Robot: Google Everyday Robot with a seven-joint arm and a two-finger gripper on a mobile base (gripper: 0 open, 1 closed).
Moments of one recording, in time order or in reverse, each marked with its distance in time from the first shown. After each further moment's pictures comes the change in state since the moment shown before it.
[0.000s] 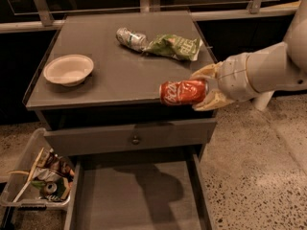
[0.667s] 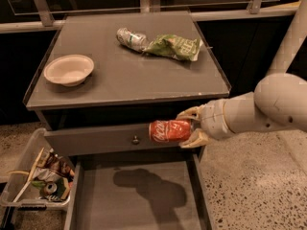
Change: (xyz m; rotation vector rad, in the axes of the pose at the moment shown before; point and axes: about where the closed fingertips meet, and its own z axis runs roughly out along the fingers) arm 0.014 0.093 0.074 -0.123 -0.060 0.088
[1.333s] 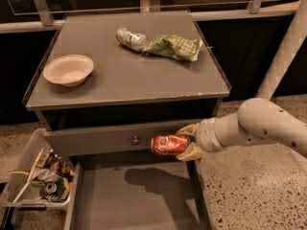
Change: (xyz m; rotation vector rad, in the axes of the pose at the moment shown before) arm 0.067 0.030 0.073 -0.069 -0.018 0.189
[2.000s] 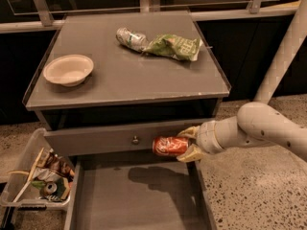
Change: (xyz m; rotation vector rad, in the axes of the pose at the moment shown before) arm 0.021 -0.001 0.015 -0.013 -0.025 0.056
